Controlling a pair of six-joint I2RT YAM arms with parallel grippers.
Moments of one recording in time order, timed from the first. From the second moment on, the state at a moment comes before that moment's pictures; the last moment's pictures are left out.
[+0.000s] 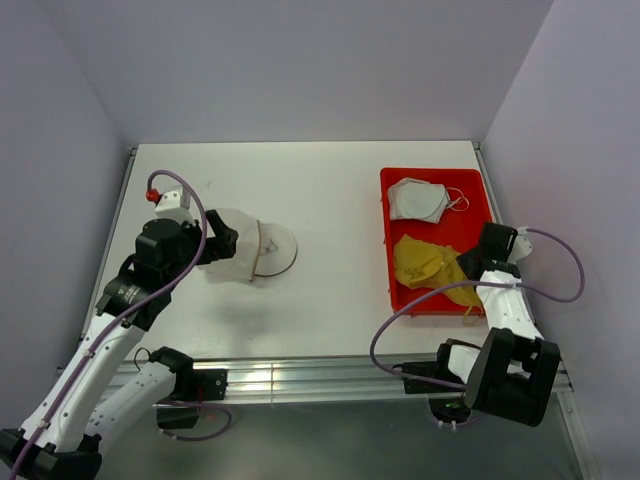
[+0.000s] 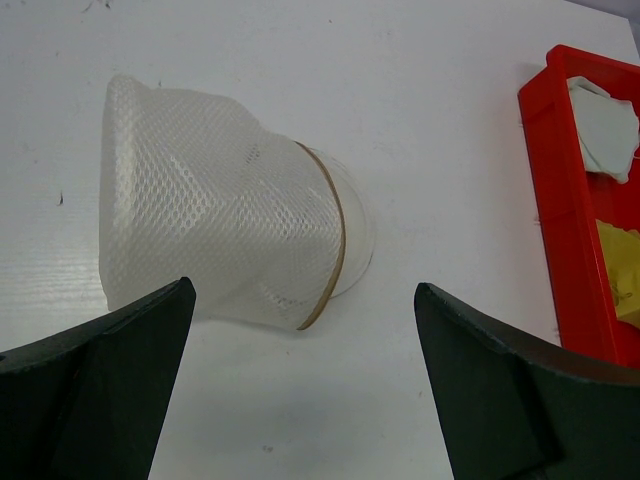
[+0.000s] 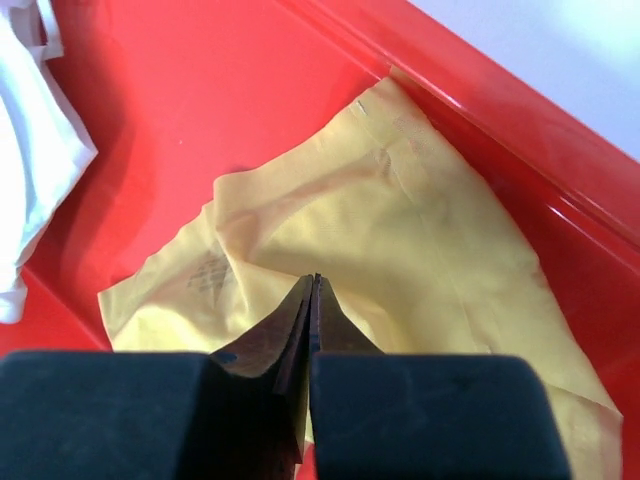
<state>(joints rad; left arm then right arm) -0.41 0.74 0.85 -0.51 -0.15 -0.46 -0.33 1.10 0.56 -0.32 0.16 0.74</state>
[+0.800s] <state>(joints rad) -0.41 0.76 0.85 -0.51 -0.14 -0.46 -0.33 1.10 0.65 -0.53 0.29 0.72</state>
